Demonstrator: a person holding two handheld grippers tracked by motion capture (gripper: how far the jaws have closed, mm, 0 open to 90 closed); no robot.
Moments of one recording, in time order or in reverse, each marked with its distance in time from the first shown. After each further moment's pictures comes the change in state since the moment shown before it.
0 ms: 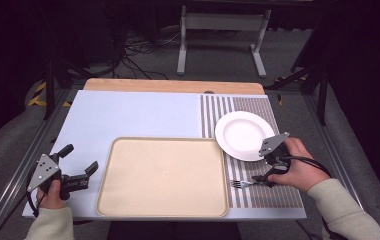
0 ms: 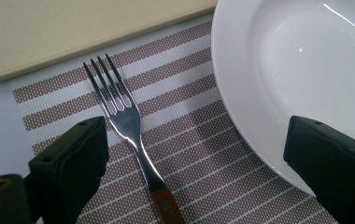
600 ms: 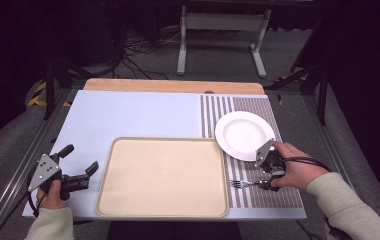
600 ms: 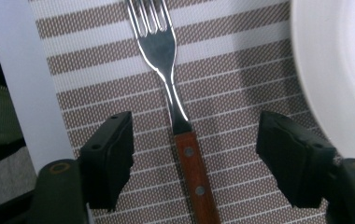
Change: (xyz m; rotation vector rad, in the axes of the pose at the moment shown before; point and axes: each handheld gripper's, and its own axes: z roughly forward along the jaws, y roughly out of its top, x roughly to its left) left arm 0.000 0.000 0.000 0.007 -0.001 0.003; right arm 0.004 0.000 0.013 0.286 0.122 -0.150
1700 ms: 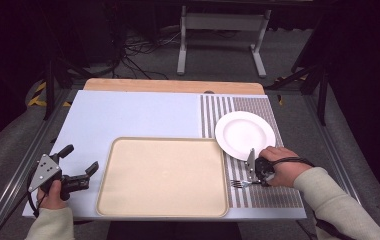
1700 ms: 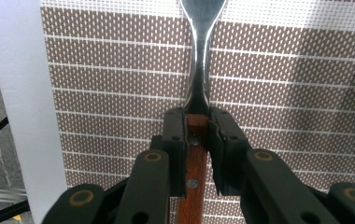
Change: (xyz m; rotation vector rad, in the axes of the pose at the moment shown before) left arm -0.001 0.000 0.000 0.001 0.006 0.006; right arm -0.004 0.016 0.027 0.258 0.087 -0.287
